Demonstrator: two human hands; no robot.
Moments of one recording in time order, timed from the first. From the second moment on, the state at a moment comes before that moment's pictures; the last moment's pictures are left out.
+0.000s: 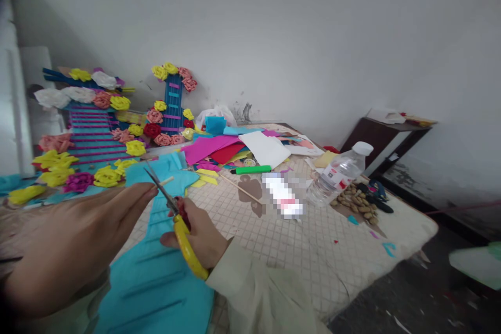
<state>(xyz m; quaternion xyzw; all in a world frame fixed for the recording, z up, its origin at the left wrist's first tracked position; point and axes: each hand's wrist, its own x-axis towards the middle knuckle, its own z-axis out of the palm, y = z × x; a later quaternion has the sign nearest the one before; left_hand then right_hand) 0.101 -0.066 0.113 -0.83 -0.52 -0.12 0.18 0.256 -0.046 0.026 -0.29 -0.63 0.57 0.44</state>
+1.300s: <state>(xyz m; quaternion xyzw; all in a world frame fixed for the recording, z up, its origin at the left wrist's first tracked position) 0.097 -0.062 0.124 -0.87 -0.38 -0.15 0.27 0.253 -0.051 0.026 -0.31 -0.63 0.55 0.44</state>
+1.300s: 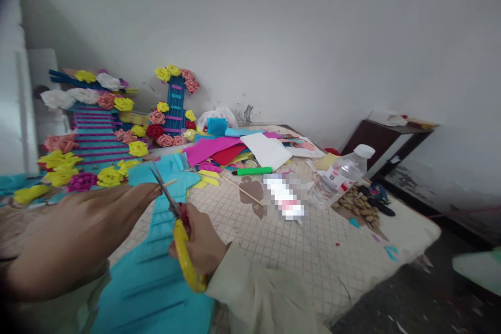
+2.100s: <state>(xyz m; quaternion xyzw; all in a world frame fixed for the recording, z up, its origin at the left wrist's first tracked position) 0.093 -0.051 0.114 -0.87 -0.36 -0.19 0.27 0.253 -0.050 0.030 -0.34 -0.61 0.58 0.41</state>
